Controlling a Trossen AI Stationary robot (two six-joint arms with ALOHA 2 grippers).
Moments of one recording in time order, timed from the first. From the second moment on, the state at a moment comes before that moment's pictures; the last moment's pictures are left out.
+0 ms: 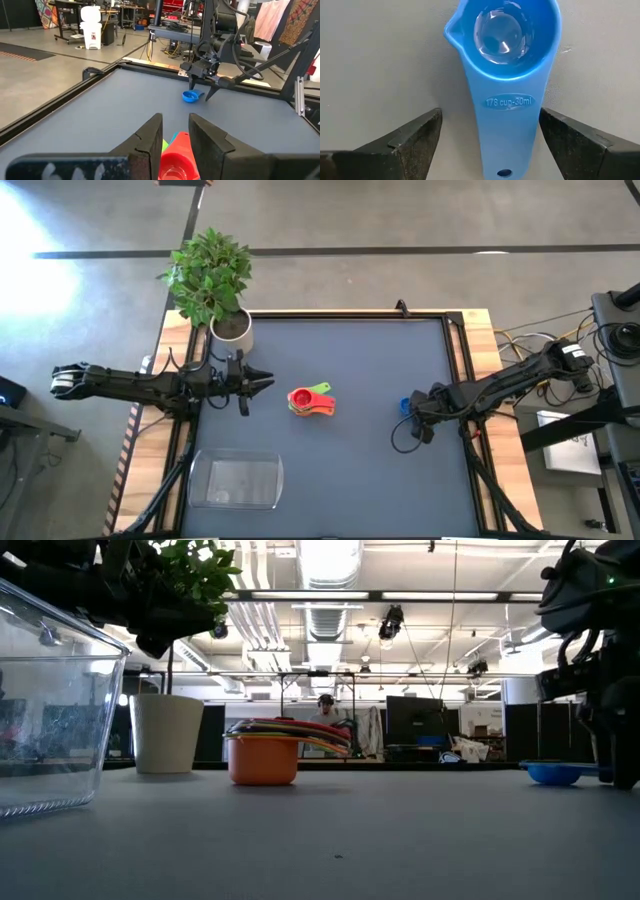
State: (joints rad) left arm 0.04 0.69 0.24 0.35 -0.16 -0.14; right arm 0.24 1.13 0.44 -0.76 0.12 0.75
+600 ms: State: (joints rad) left arm 0.04 0.69 0.24 0.35 -0.16 -0.14; right arm 0.24 1.13 0.49 -0.73 0.15 0.70
